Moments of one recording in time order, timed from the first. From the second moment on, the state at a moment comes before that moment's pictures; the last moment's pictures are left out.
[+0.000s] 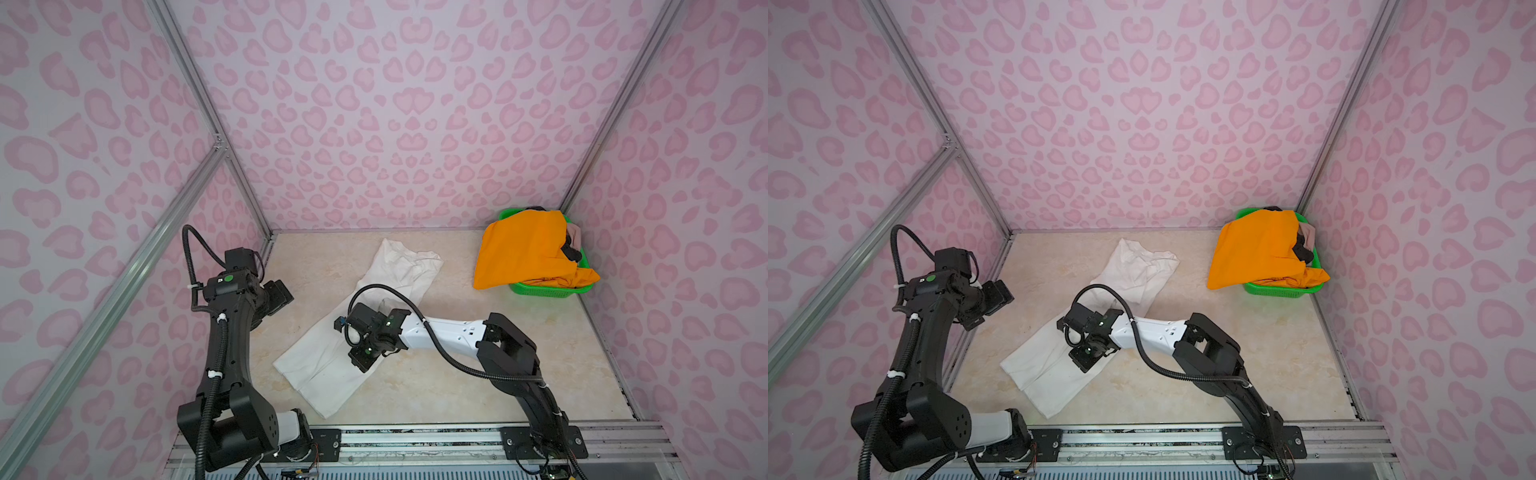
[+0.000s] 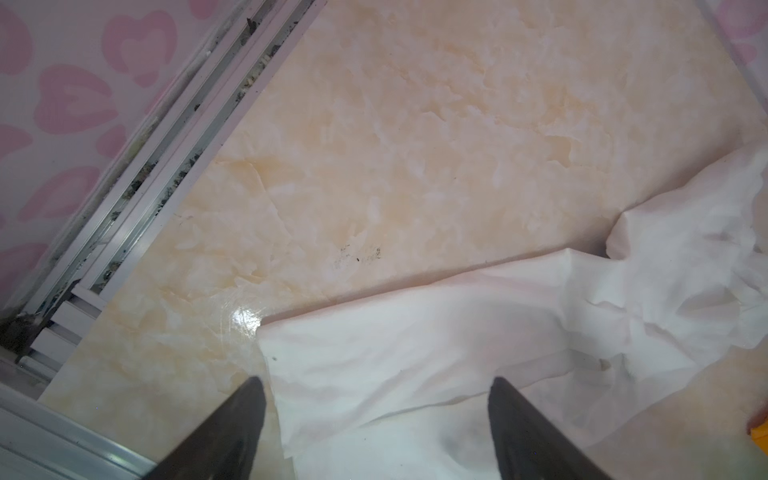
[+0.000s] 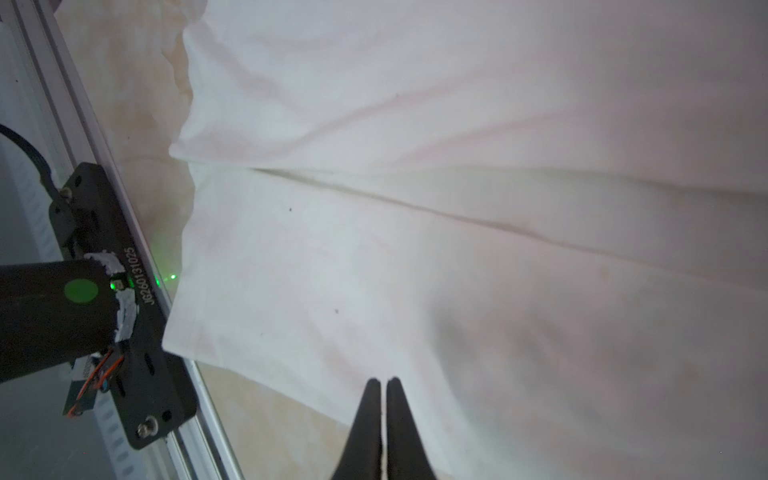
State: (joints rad) left arm 0.28 1.33 1.28 -1.12 0.06 -0.39; right arm 1.18 2.19 1.70 -0.57 -0.28 0.21
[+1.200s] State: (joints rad) left arm -0.03 1.41 1.19 -1.00 0.16 -0.44; right arm 0.77 1.67 0.95 -0.71 -0.23 0.34
